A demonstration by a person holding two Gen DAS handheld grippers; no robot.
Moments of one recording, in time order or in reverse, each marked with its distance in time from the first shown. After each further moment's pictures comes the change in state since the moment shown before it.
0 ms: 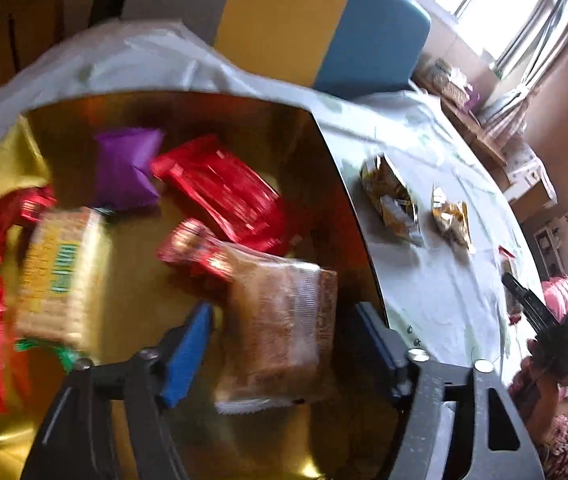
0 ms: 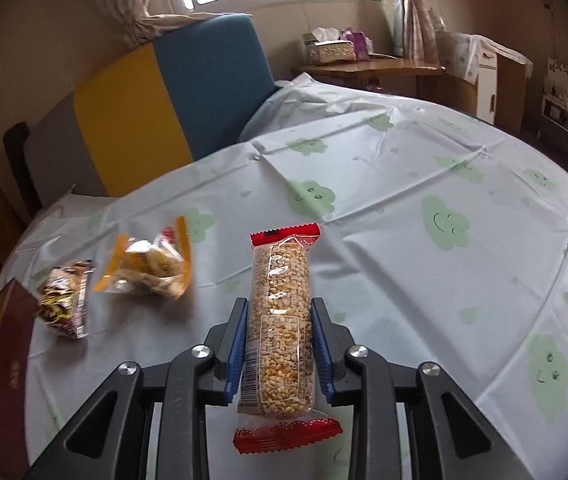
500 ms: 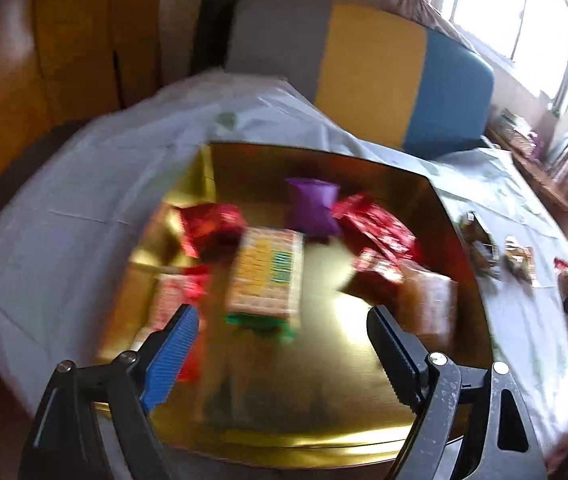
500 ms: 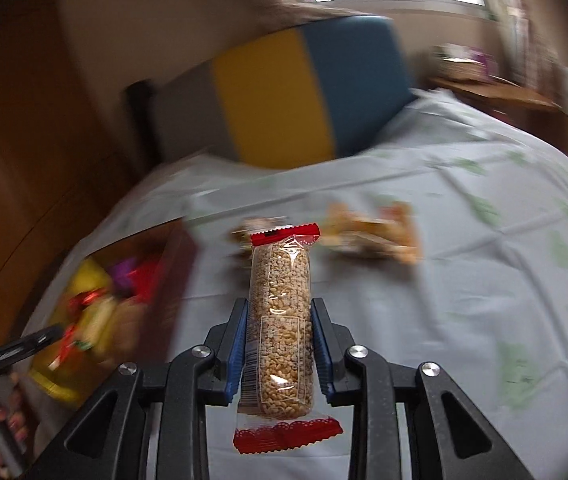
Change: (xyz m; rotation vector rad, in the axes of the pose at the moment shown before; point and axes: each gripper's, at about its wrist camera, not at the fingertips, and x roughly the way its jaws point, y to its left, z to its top) left arm -0.082 0.063 -0.035 -0.073 -0.205 0.319; right arm -0.066 0.129 -0.032 -0.249 0.045 0.375
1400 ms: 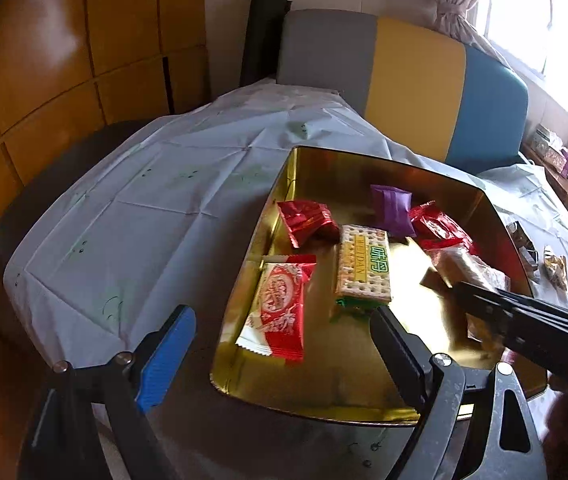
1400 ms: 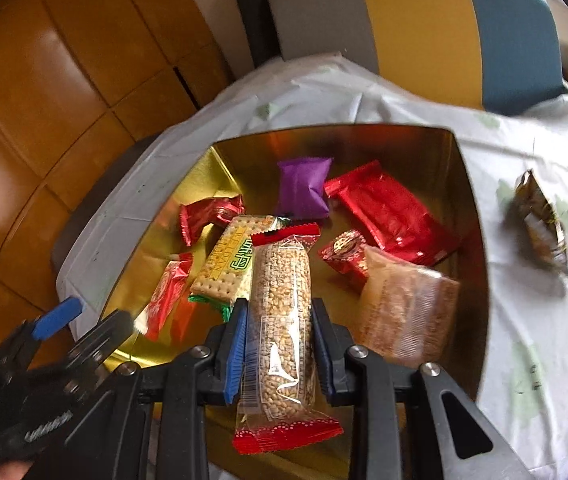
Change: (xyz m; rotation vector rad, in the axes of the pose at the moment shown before) left arm -0.023 0.057 -0.022 -0.057 -0.041 0.116; right arm 0.117 0.200 -0.021 -0.188 0.331 0.211
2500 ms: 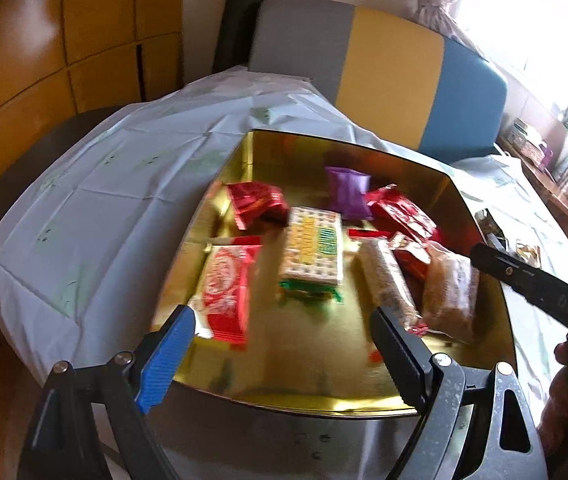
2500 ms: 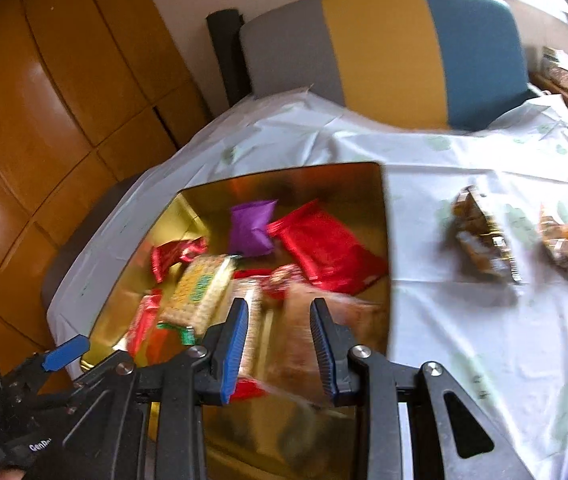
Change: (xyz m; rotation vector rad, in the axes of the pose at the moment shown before) left arm 0.001 -0.032 -0.007 0.020 0.051 -0.106; right arm -0.045 -0.045 -0.007 0.051 -0.153 -0.055
